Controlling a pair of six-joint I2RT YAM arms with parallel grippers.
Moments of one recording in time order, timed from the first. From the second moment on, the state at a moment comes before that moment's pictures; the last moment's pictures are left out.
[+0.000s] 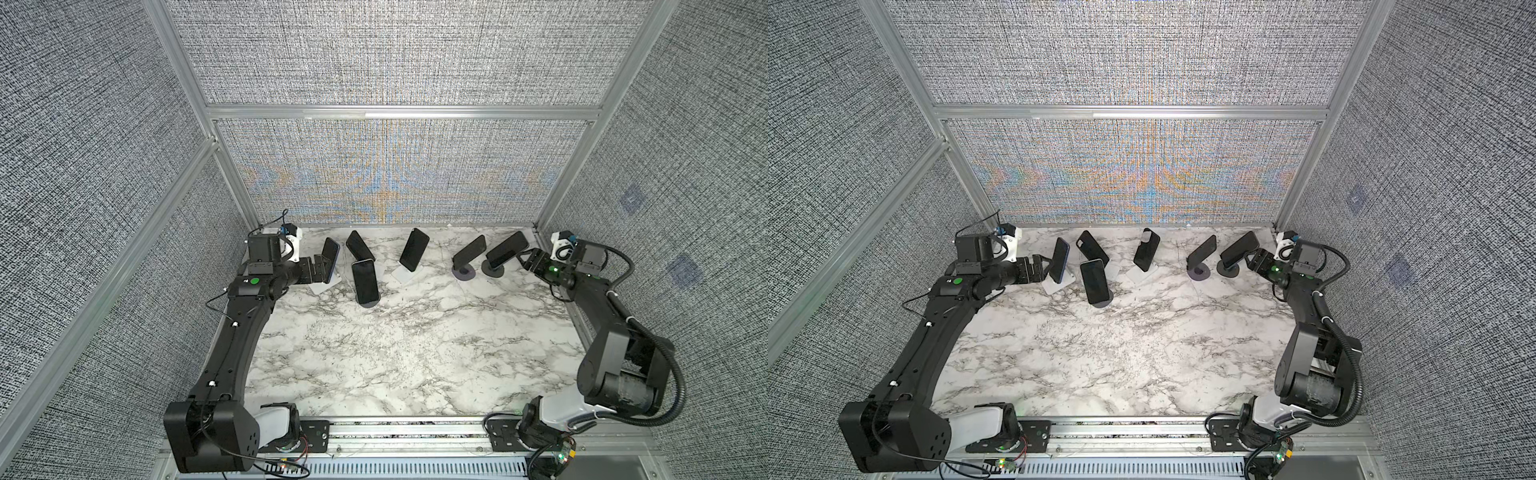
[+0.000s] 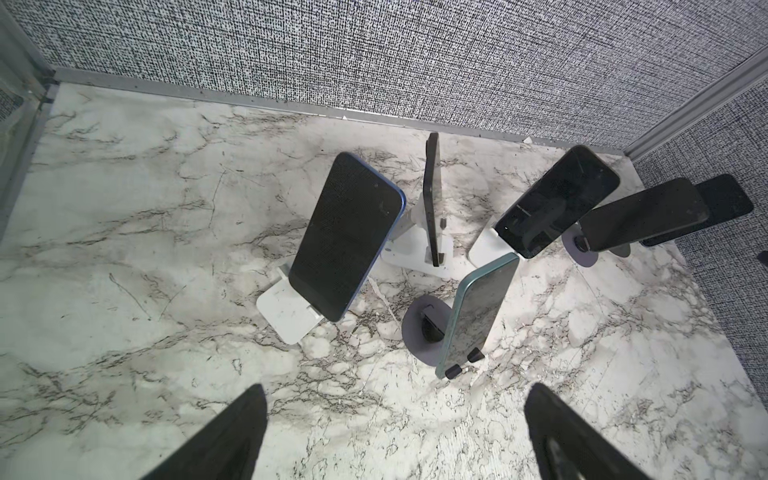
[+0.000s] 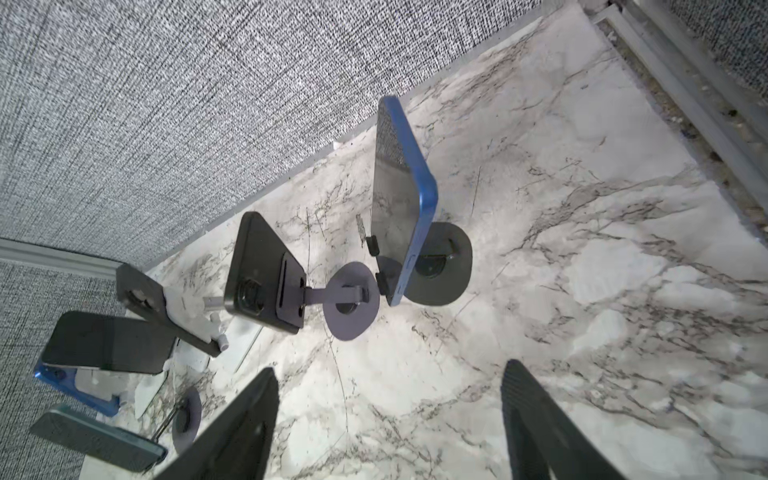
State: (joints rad) left arm -0.03 1.24 1.14 -0.57 0.36 -0.12; right arm -0.35 1.55 1.06 -0.13 -0.55 0.32
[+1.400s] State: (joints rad) left arm 0.01 1.23 1.11 -0.54 0.32 -0.13; right arm -0.29 1.92 1.21 0.34 -0.51 0.47
